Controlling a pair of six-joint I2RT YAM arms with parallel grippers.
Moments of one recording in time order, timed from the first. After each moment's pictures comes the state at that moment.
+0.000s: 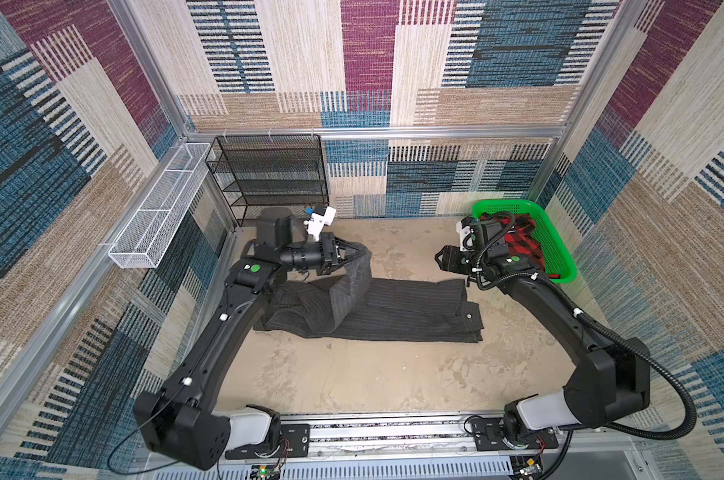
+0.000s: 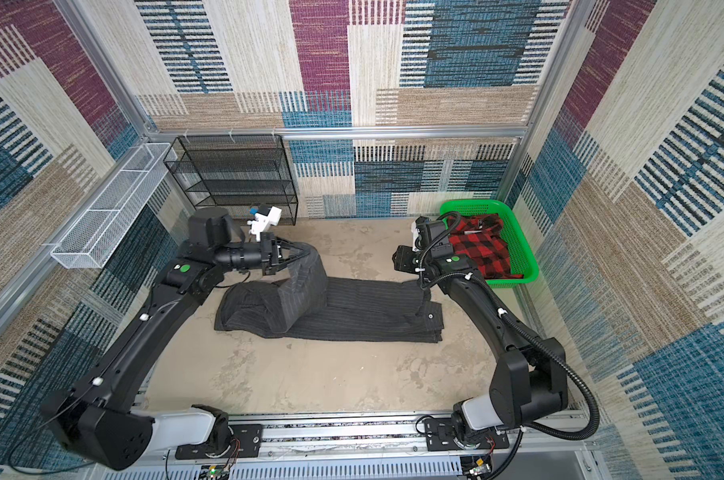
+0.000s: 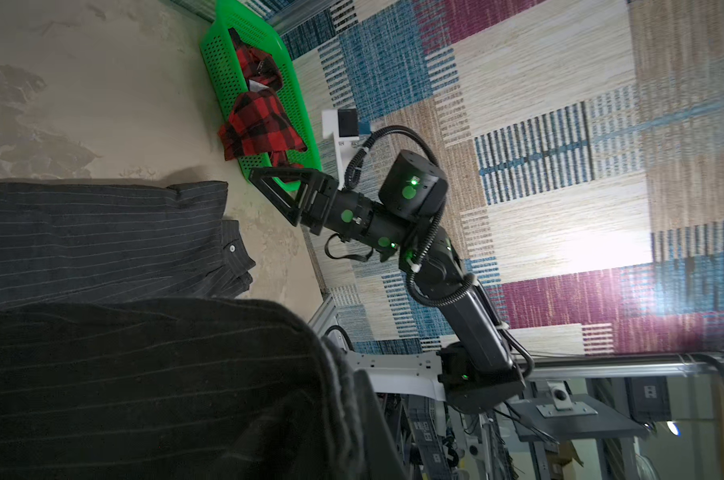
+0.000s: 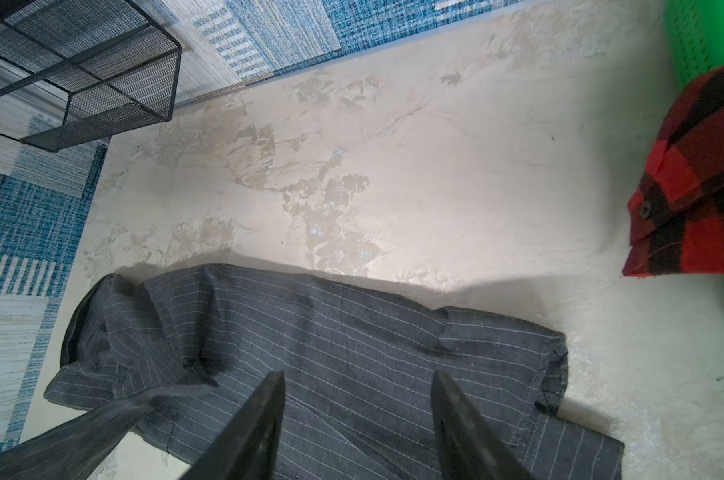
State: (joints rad) left arm -0.35 1.39 1.42 -0.46 0.96 -0.80; right arm 0.27 1.44 1.23 -0.53 -0.15 0.38
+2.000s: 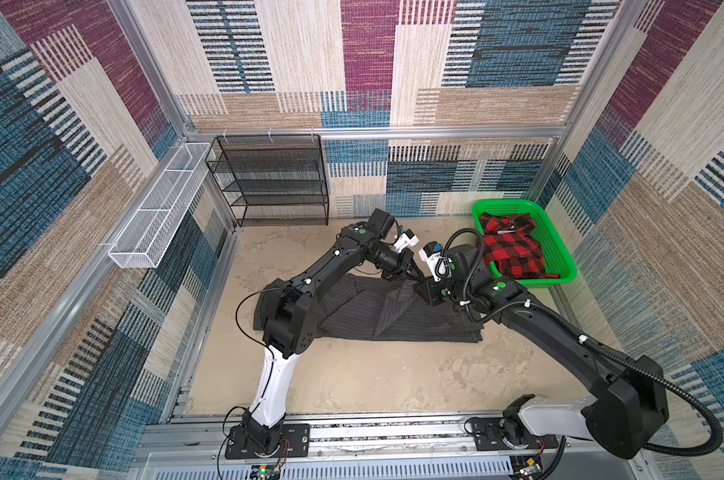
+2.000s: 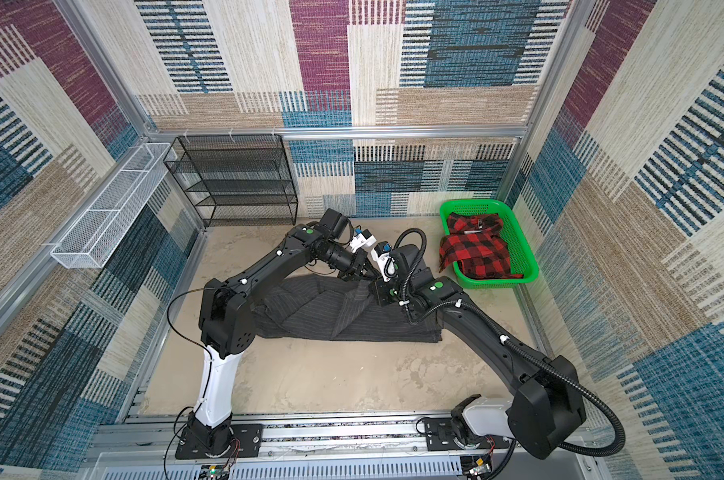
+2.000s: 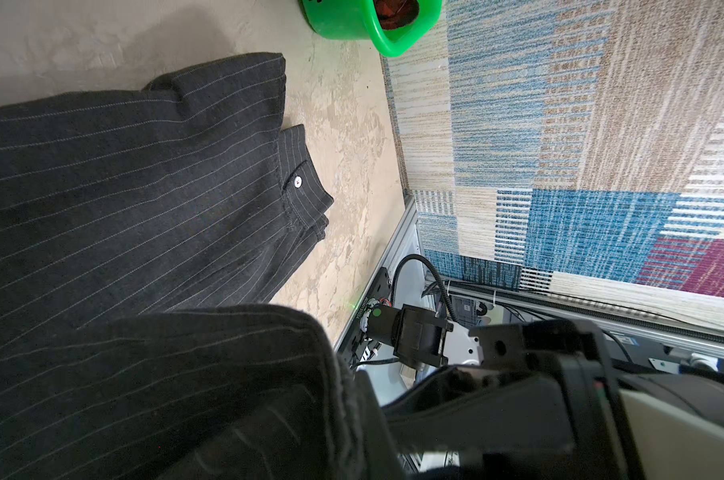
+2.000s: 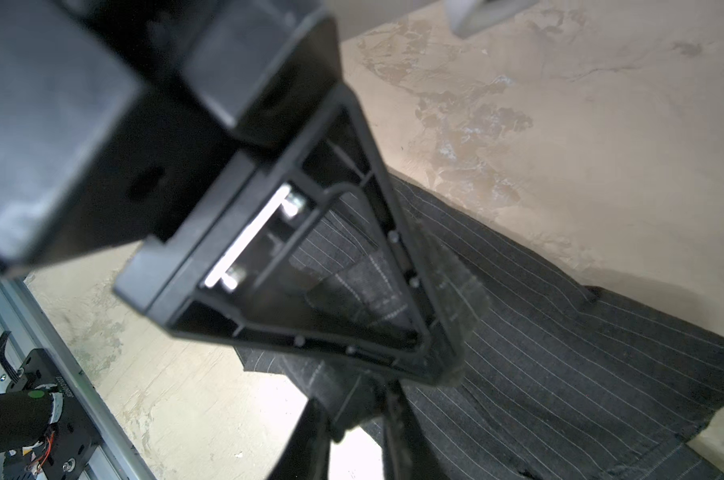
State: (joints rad) left arm -0.61 2.17 2.03 -0.89 0.92 -0.43; right arm 0.52 1.30 1.07 -0.51 -0.20 0.20
